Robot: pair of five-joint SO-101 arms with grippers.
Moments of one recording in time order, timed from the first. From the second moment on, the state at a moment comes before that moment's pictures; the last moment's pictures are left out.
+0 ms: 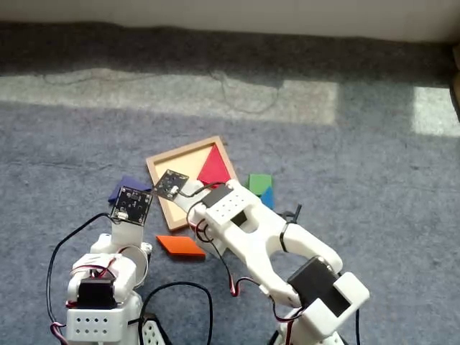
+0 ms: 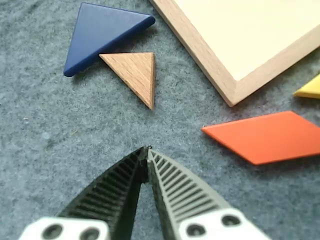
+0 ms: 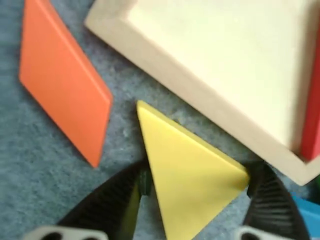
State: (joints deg) left arm -5.9 -103.8 96.0 75.9 -7.7; right arm -48.6 4.6 33.2 56.1 22.4
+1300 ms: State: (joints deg) left arm -5.9 -103.8 96.0 75.9 -7.7; right arm -39.7 -5.8 30.0 49.3 14.4
